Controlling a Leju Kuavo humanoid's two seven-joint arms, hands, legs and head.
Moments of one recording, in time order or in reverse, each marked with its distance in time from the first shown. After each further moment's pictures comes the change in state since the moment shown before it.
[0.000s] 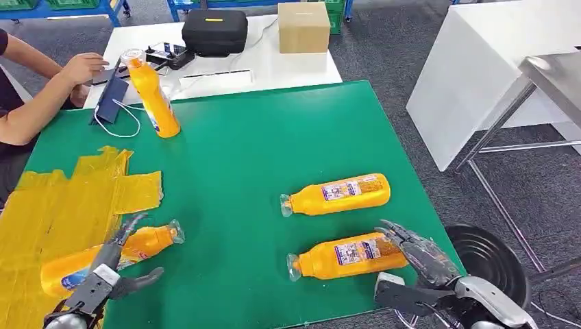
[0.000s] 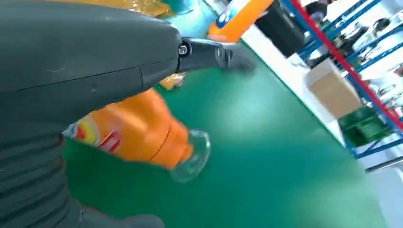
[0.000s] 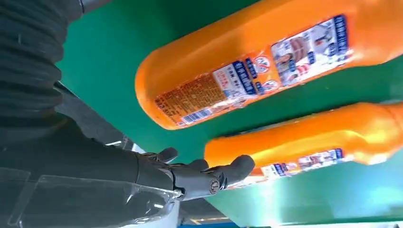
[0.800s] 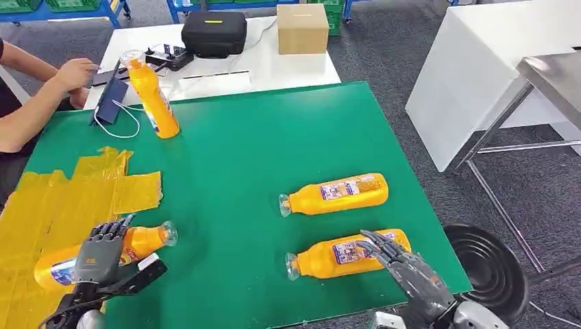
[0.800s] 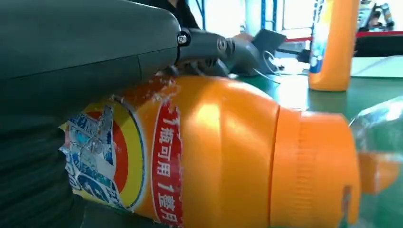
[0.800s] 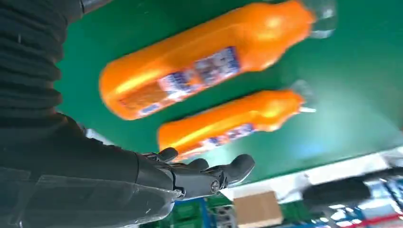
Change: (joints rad) left arm -0.074 -0.011 -0.003 0.221 -0.731 0.509 0.342; right arm 0.108 -0.041 0.076 -0.211 -0.007 -0.153 -0.029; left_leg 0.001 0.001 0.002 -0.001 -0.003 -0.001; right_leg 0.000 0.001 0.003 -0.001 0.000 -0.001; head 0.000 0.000
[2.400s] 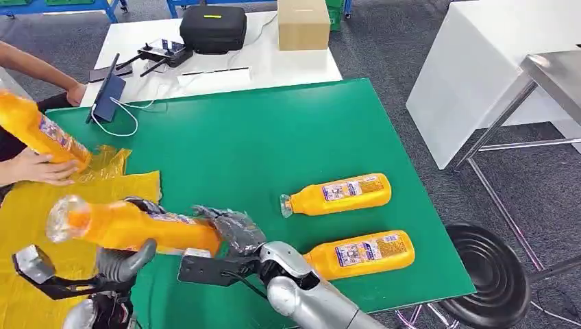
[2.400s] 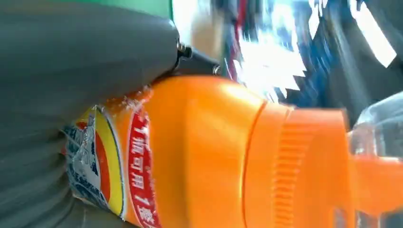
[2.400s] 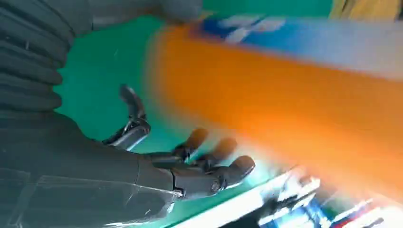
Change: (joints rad) left arm 0.046 -0.201 -0.049 -0.441 1.357 -0.725 -0.175; right arm -0.670 0.899 0.441 0.979 0.048 -0.119 -0.056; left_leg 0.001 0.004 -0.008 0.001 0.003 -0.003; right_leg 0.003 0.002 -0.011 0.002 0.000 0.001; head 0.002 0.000
